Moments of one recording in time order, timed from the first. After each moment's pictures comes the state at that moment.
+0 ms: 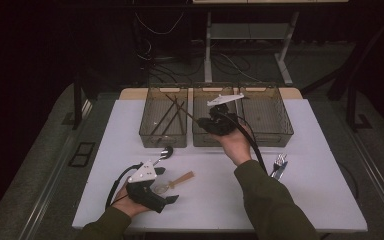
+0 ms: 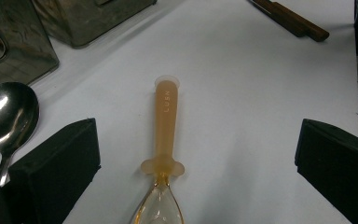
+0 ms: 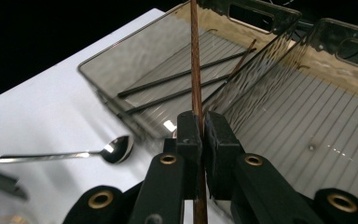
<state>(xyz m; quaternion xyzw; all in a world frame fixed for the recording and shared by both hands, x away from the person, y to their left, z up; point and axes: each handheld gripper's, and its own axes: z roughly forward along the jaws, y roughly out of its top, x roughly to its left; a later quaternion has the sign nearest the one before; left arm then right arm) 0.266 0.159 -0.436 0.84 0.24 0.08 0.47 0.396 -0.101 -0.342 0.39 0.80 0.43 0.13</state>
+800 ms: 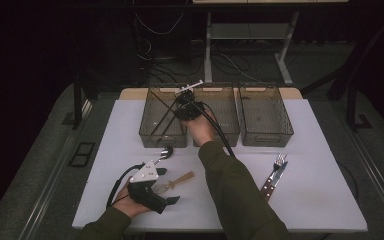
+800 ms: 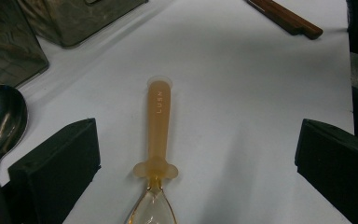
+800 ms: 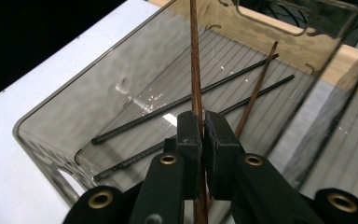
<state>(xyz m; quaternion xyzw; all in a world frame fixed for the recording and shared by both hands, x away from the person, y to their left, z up) 0.267 0.156 -0.436 0.85 0.22 0.07 0.47 0.467 -0.014 -0.364 0.43 0.81 0.38 0.12</state>
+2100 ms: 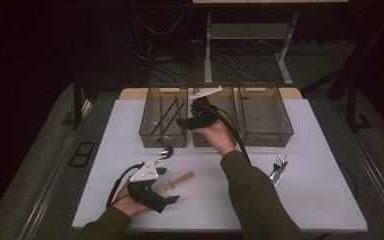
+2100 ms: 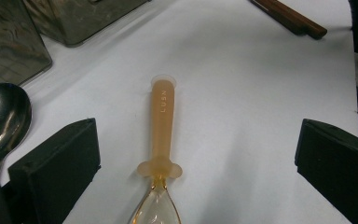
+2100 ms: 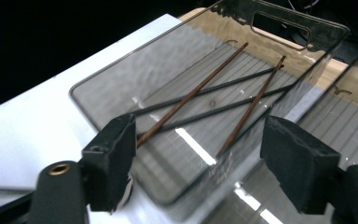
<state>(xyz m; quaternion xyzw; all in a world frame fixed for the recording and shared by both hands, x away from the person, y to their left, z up) 0.268 0.156 -0.437 0.85 0.23 0.07 0.47 0.434 -0.062 -0.358 0.36 0.81 0.44 0.11</state>
